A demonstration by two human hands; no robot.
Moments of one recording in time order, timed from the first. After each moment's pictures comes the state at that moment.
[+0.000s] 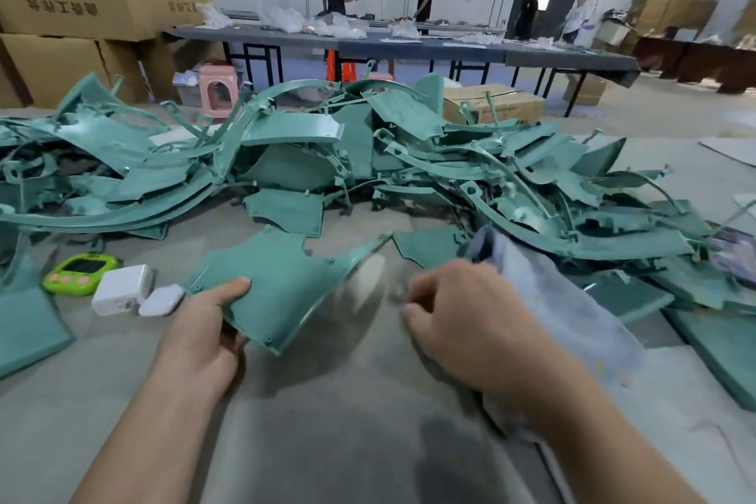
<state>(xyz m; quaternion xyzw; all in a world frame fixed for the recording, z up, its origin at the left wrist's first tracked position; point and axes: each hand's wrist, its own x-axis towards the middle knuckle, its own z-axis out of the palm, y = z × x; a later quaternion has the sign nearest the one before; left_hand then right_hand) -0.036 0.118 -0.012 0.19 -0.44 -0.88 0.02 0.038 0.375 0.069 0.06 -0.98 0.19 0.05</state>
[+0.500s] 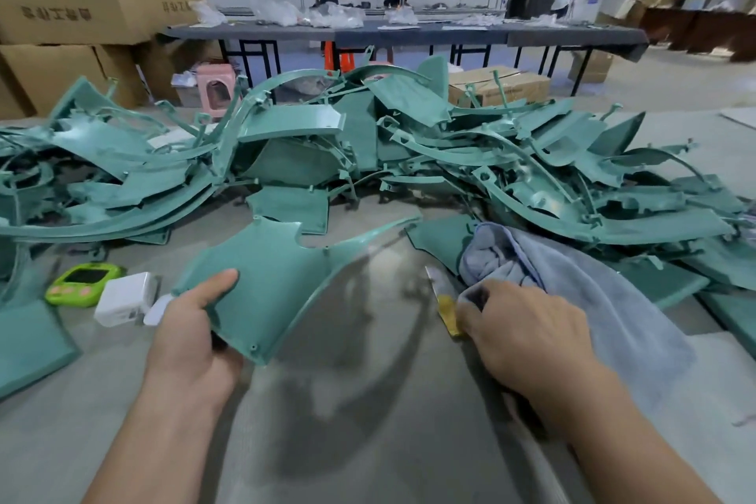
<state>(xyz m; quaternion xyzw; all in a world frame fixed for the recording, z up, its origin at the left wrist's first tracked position) -0.032 0.111 -0.002 0.16 -0.41 -0.90 0.01 0.022 0.404 0.024 -0.14 -0.98 0.12 0.03</state>
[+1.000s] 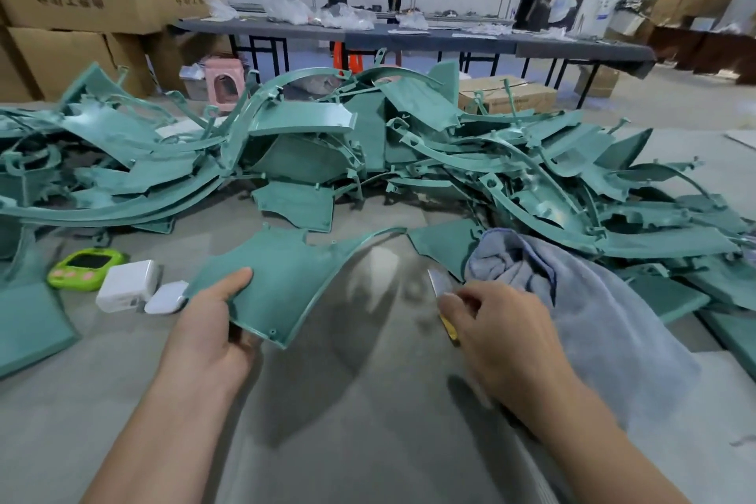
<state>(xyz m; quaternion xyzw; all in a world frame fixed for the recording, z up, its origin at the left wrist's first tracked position) -0.041 0.119 -0.010 0.22 -0.39 -0.89 0.02 0.014 0.398 0.005 -0.06 -0.97 0.21 0.13</state>
